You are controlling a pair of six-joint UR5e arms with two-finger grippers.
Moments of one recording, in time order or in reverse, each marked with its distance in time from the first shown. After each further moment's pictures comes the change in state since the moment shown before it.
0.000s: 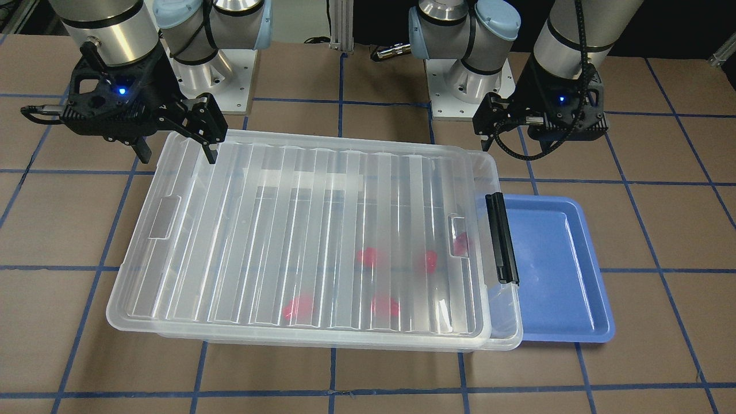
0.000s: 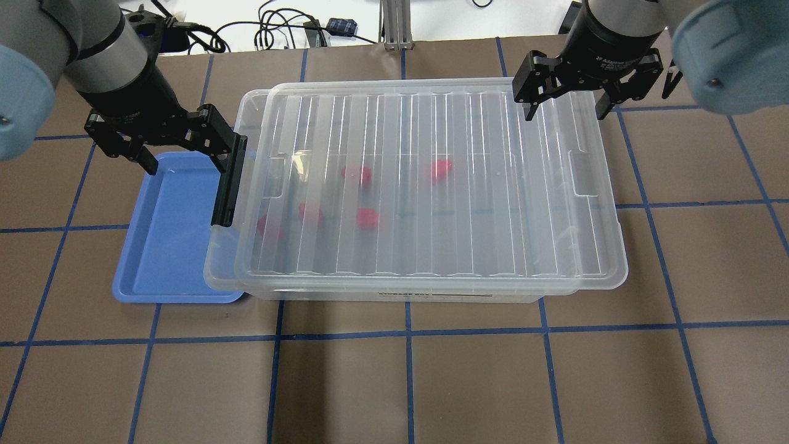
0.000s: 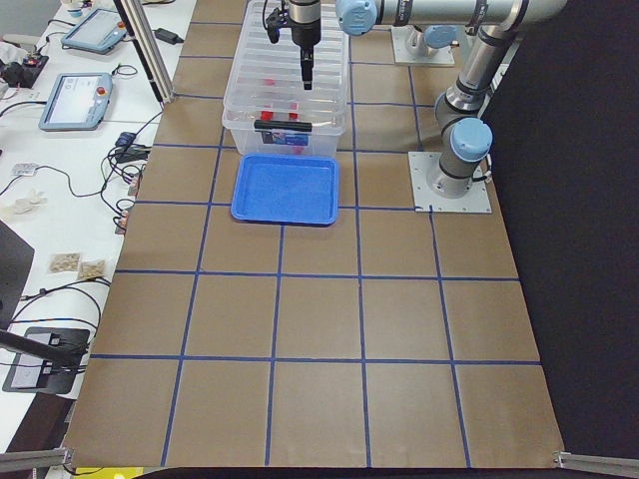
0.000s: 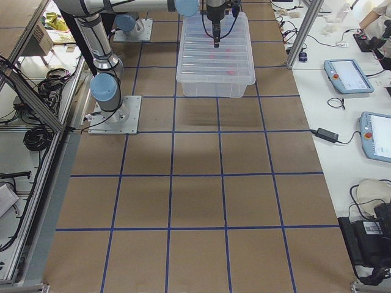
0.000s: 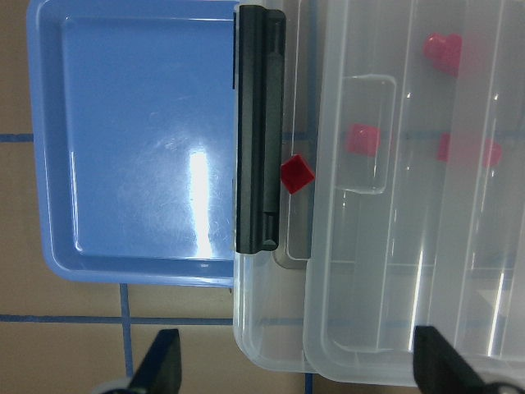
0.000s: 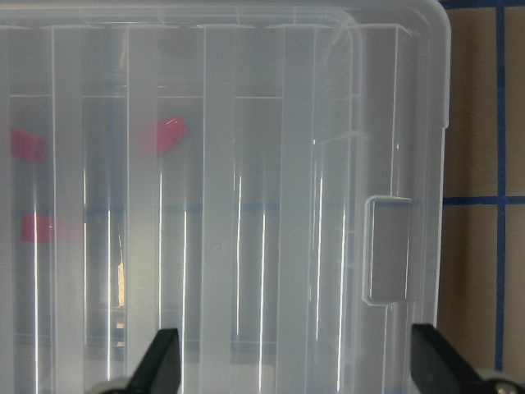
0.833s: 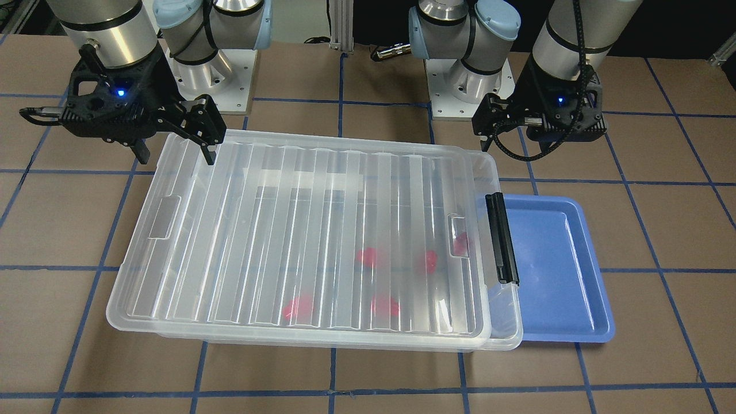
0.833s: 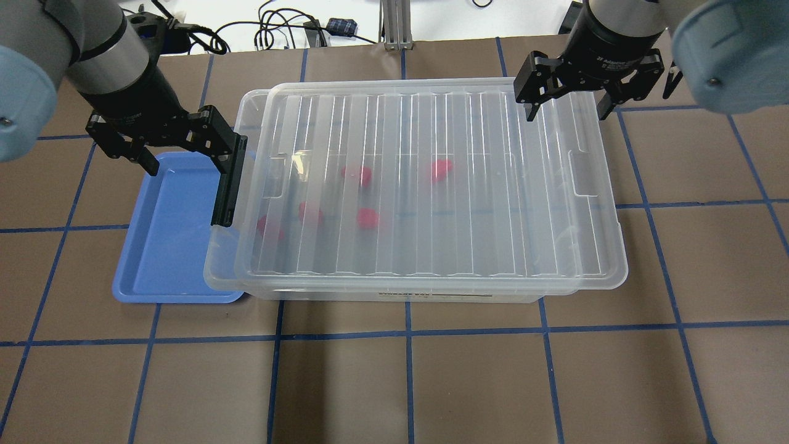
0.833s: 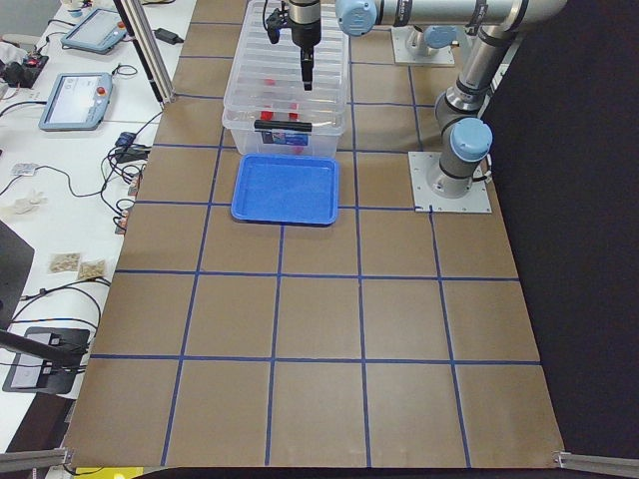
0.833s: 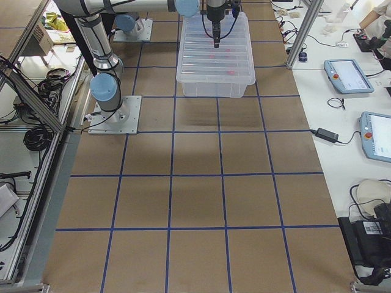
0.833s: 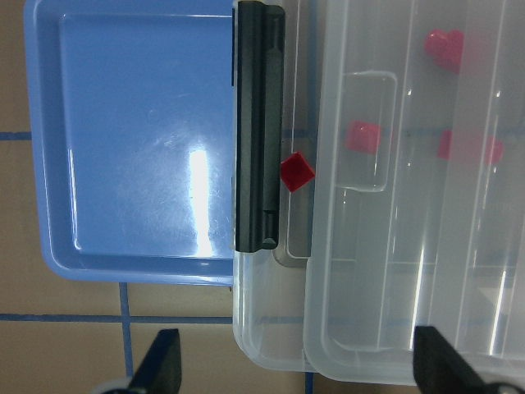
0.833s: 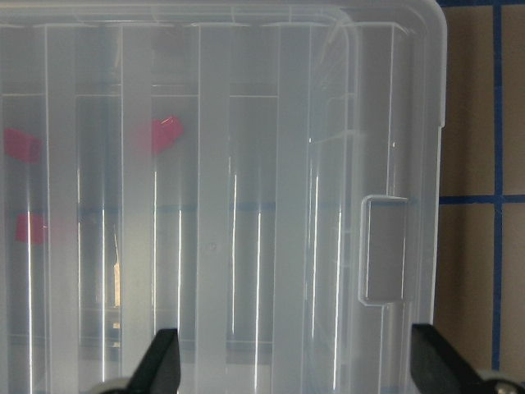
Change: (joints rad) left arm -0.001 -0.001 -0.003 0.001 0.001 0.001; right arm -0.004 0.004 0.002 0.000 -0.004 -0.003
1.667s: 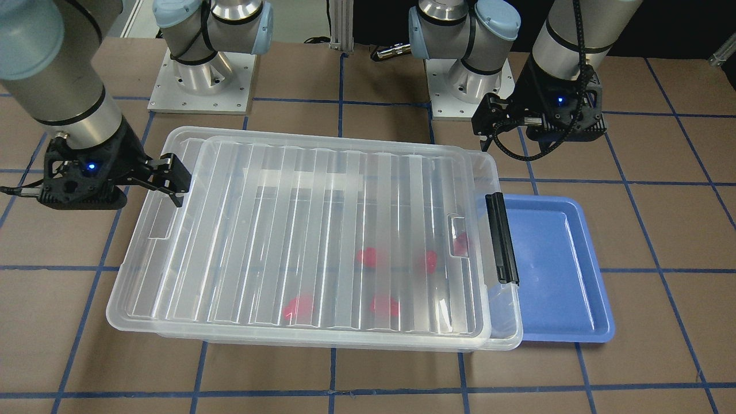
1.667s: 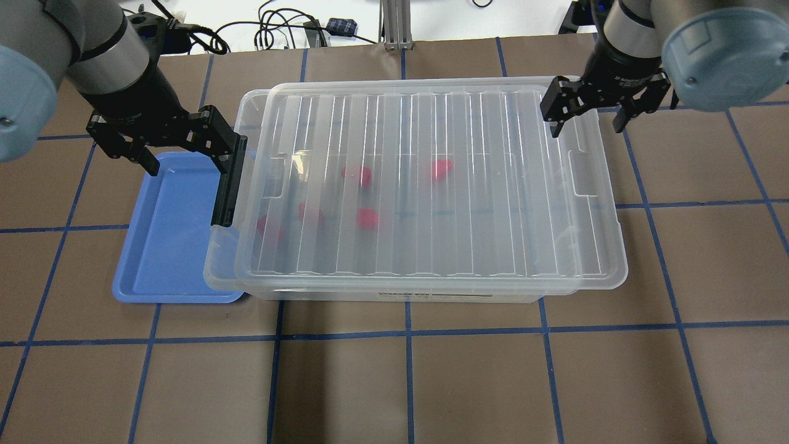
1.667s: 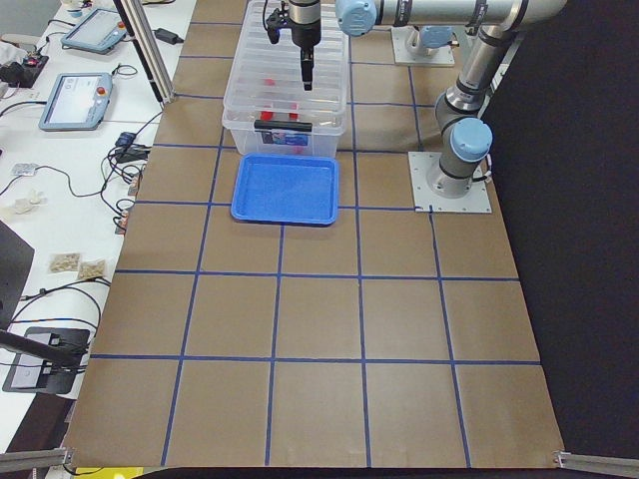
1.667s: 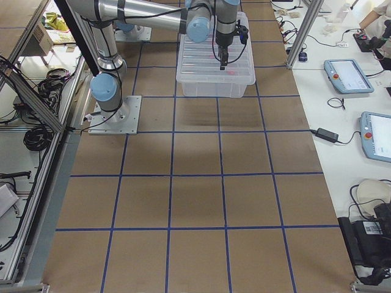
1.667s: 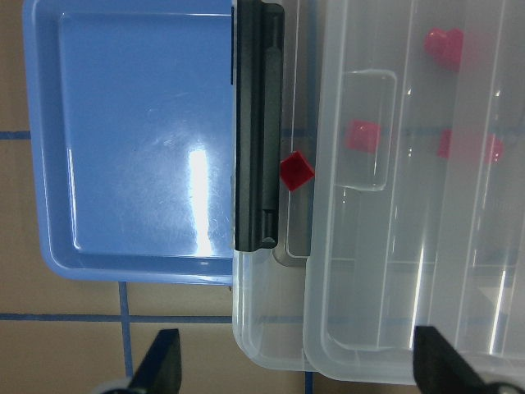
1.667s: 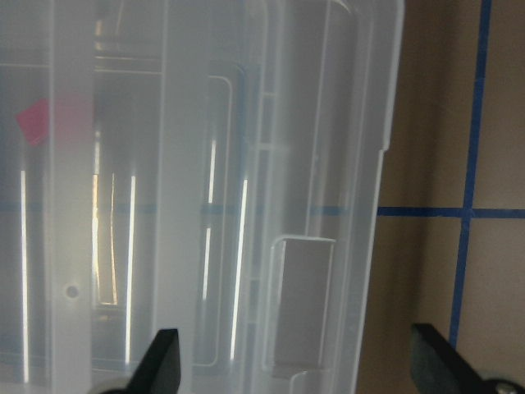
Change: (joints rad) left arm 0.000 0.000 -0.001 0.000 -0.002 0.000; right arm -0.132 0.095 0.076 -0.071 -0.030 -0.177
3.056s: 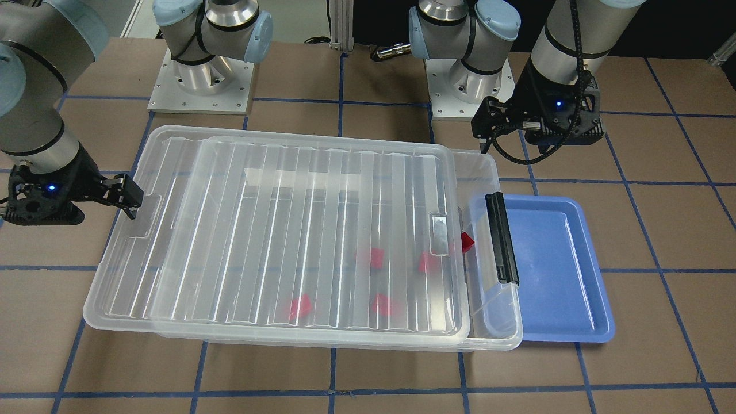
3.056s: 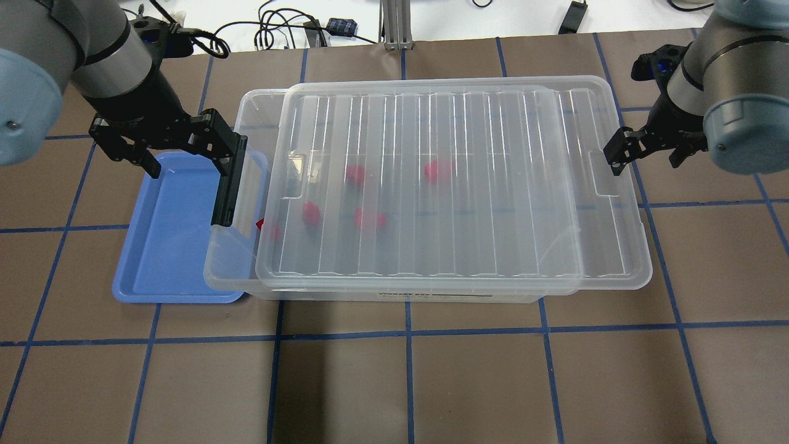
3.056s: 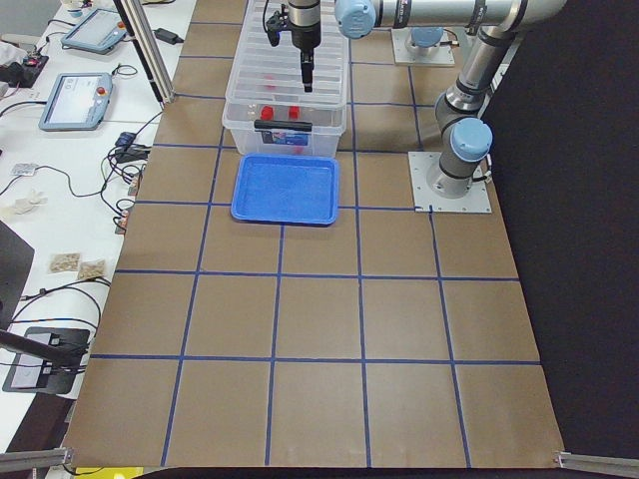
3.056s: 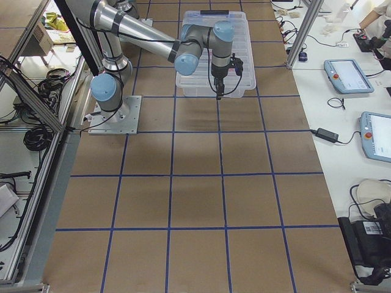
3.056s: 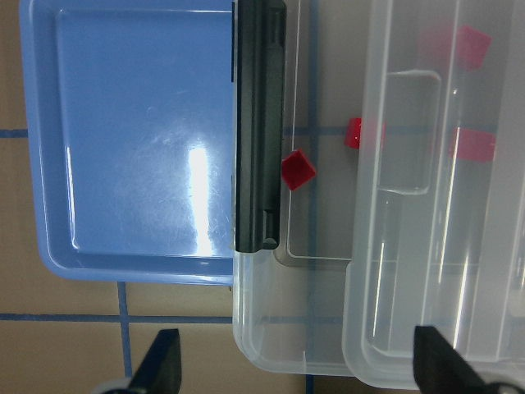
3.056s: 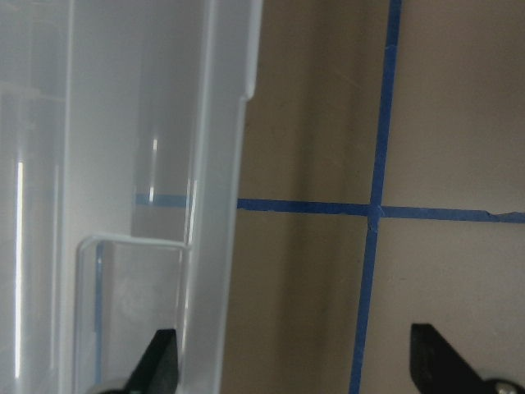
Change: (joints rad) left arm 0.001 -0.003 -0.010 0.008 0.002 0.000; right arm -0.160 -0.011 0.199 -0.216 -0.057 -0.207
